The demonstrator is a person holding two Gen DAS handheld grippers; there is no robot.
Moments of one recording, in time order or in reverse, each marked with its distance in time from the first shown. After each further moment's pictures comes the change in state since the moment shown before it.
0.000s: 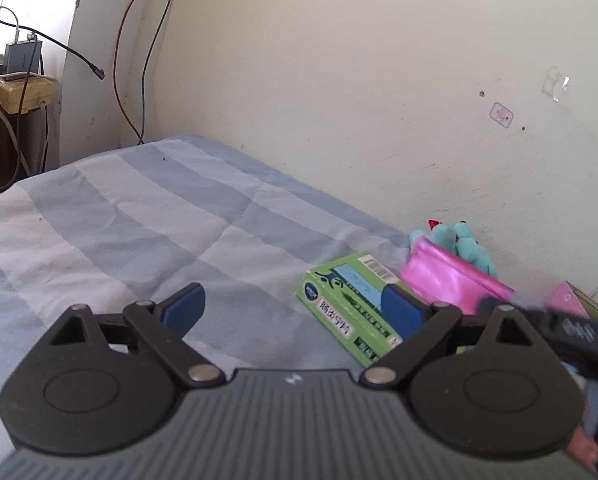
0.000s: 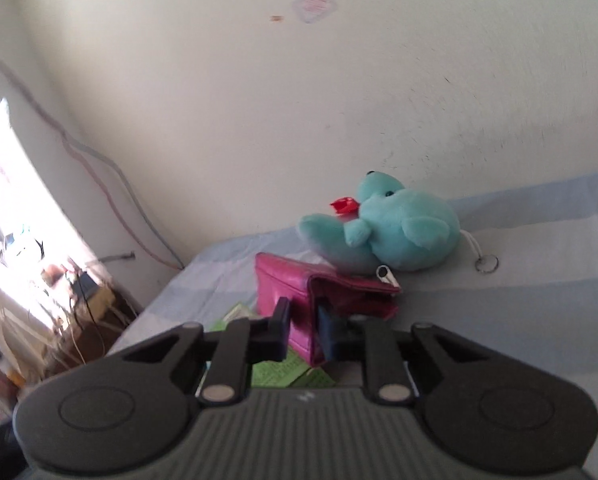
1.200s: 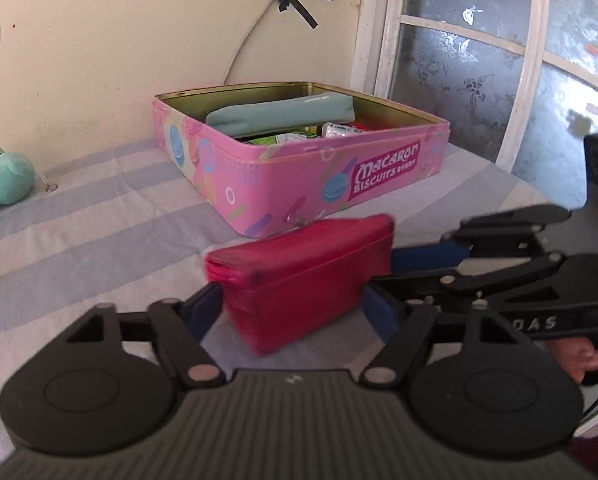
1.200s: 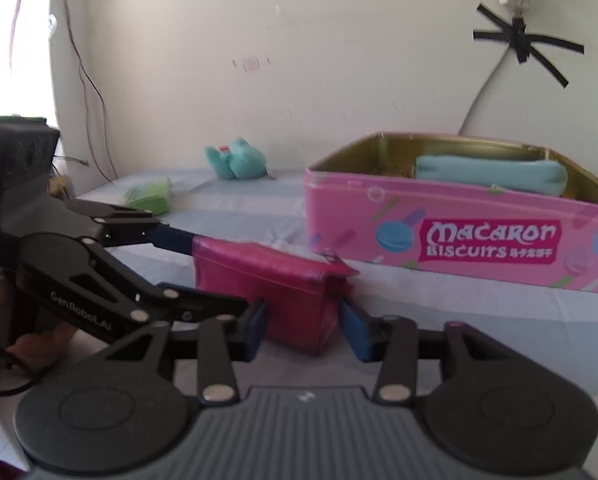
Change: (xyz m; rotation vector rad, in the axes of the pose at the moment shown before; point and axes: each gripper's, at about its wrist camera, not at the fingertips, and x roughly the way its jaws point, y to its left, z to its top) left arm -0.074 -0.198 -0.140 0.716 0.257 -0.772; right arm -0.269 -0.038 -0.139 -0.205 -0.058 -0.339
